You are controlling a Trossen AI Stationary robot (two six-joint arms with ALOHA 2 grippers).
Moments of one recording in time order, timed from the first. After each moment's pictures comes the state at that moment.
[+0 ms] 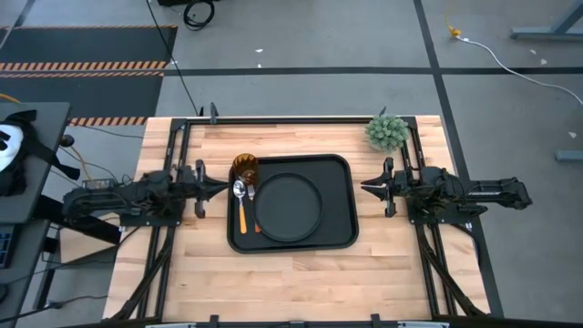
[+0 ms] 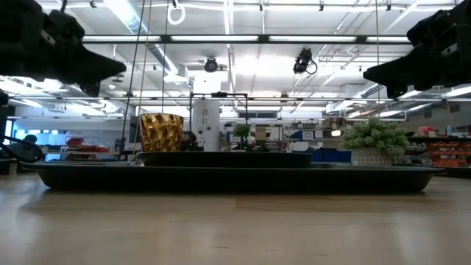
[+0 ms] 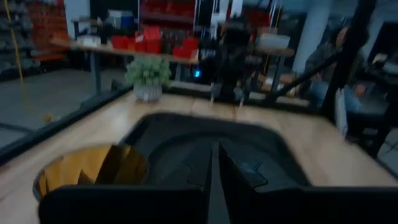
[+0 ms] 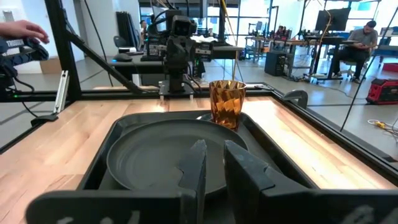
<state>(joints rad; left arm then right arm) 0.07 0.05 0.01 0.05 -0.09 -0.12 -0.04 0.05 0.01 0.03 0.05 -0.02</state>
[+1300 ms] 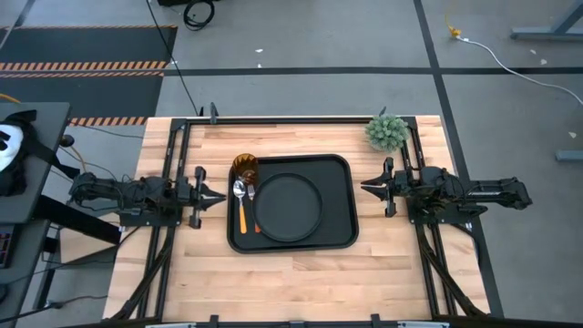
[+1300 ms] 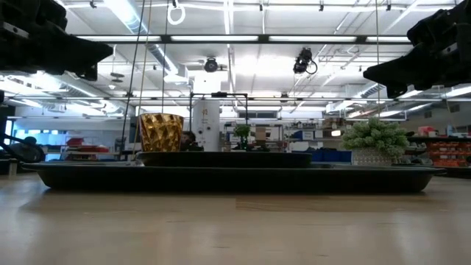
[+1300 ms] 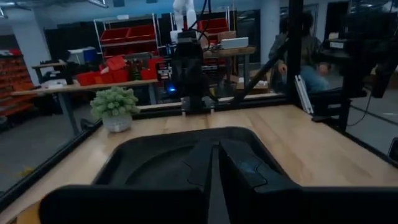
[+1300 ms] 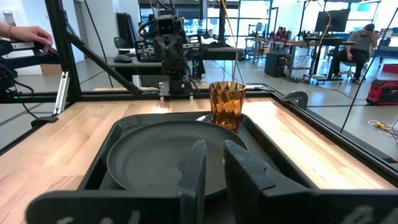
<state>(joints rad) -0.18 0.00 0.01 0.05 -0.19 0.09 -0.04 0.05 0.01 0.03 0.05 -0.02</state>
